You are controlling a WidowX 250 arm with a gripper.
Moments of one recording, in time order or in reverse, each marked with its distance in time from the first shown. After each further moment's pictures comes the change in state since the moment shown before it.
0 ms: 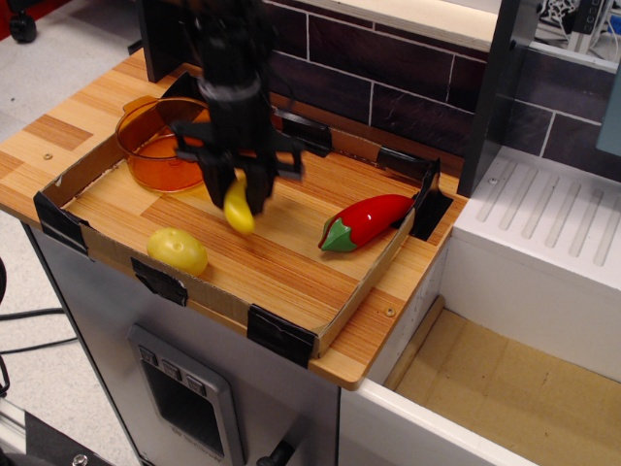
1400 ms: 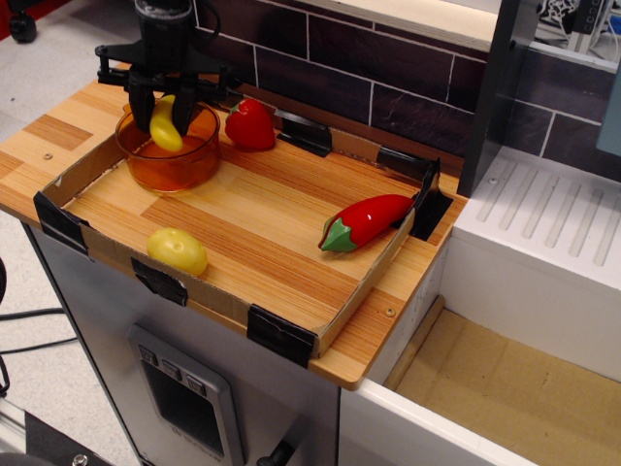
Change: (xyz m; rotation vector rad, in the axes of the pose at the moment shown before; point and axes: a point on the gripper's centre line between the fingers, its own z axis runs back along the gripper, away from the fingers) arm 0.051 0.084 0.006 0.206 0.004 0.261
